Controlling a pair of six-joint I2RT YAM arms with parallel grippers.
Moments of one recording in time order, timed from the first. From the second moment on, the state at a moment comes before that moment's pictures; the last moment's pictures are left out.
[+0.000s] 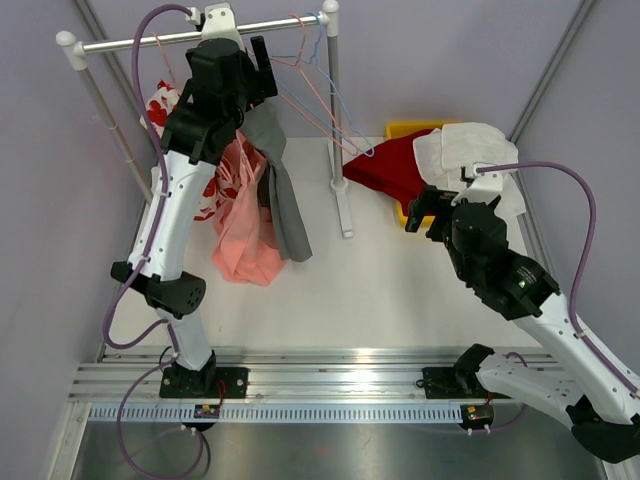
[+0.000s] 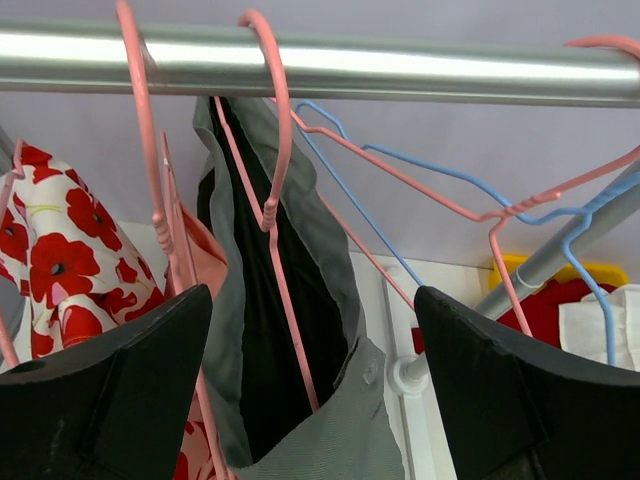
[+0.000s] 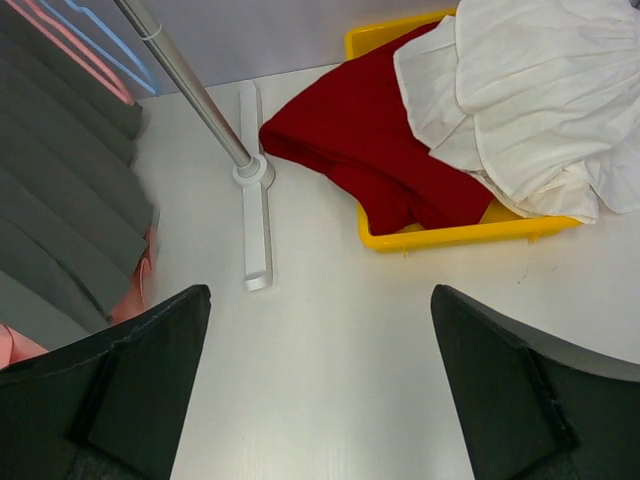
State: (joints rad) left arm -0.43 1.83 2.44 -0.77 -0.47 -0.23; right arm 0.71 0.88 1.13 -0.54 0.64 0.40
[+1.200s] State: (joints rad) left arm -0.36 1.90 2.38 -0.74 -0.37 -0.30; right arm 0.71 0.90 1.06 -0.54 0.62 0.40
